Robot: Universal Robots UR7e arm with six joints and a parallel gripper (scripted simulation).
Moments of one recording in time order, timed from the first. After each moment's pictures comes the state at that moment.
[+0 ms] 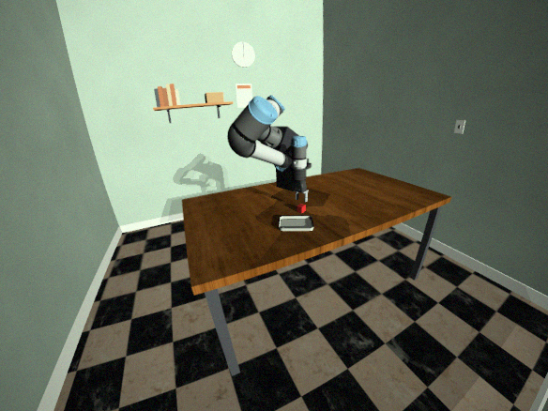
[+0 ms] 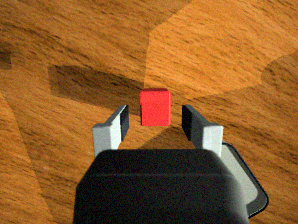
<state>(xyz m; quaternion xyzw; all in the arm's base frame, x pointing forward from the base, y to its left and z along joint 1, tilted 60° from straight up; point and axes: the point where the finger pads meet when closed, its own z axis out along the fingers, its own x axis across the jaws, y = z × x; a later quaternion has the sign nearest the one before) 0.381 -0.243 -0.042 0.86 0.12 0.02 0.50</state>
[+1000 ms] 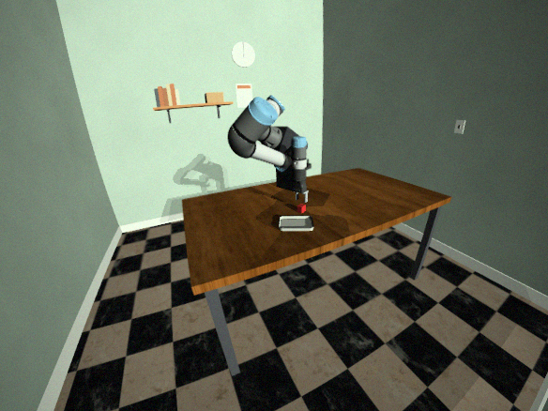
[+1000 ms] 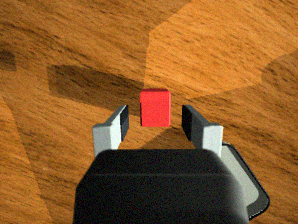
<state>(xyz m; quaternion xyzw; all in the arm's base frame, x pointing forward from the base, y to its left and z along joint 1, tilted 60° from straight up) 0.382 -0.245 -0.044 0.86 0.12 0.02 0.50</state>
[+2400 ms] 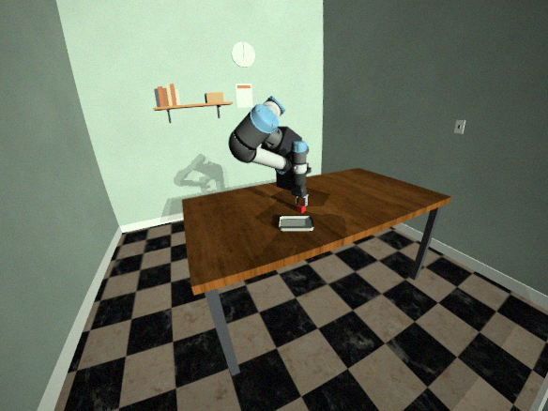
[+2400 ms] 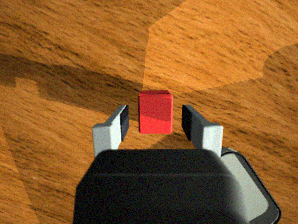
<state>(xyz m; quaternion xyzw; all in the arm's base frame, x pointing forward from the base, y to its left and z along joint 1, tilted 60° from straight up) 0.386 -0.264 -0.055 0.86 0.12 0.02 0.50</state>
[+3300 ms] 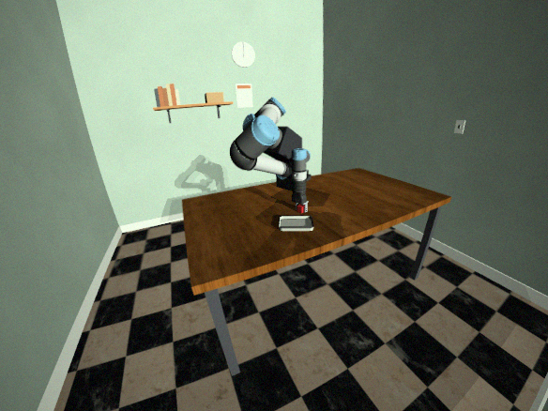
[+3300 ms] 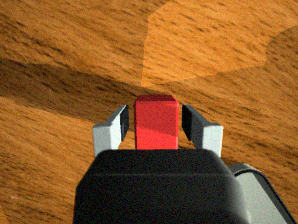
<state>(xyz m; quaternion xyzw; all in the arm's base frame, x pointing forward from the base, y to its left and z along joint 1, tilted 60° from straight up) 0.391 -0.297 -0.074 0.86 0.12 0.02 0.50</state>
